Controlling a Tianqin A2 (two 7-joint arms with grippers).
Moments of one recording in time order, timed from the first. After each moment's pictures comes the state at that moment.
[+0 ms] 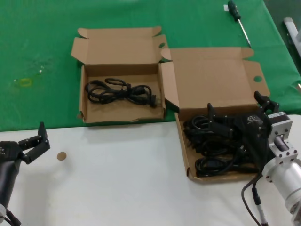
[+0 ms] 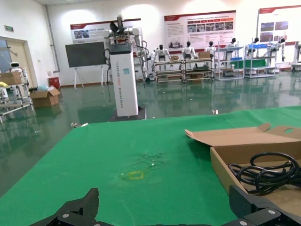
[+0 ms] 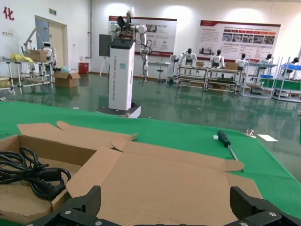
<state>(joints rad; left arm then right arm) 0.00 -0.30 1.60 -1.60 -1.80 0.00 0.00 0.03 0.30 -1.62 1.58 1.79 -0.02 -0.01</state>
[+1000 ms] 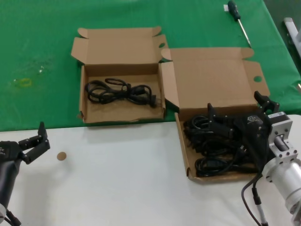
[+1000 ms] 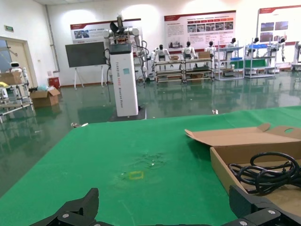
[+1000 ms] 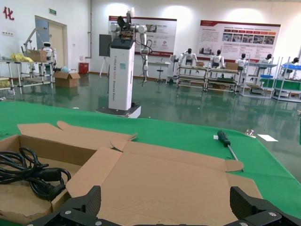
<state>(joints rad) 0.00 -0.30 1.60 -1.60 -1.80 0.00 0.00 0.03 0.30 -1.62 1.58 1.79 -0.02 -0.01</state>
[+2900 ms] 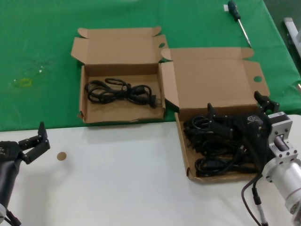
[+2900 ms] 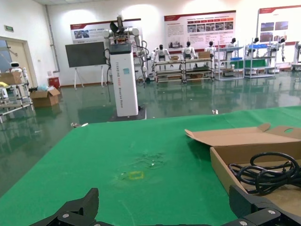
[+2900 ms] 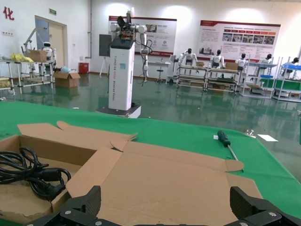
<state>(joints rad) 0.00 -0.30 1.60 -1.60 -1.80 0.00 0.00 0.03 0.30 -1.62 1.58 1.79 -0.02 -0.01</state>
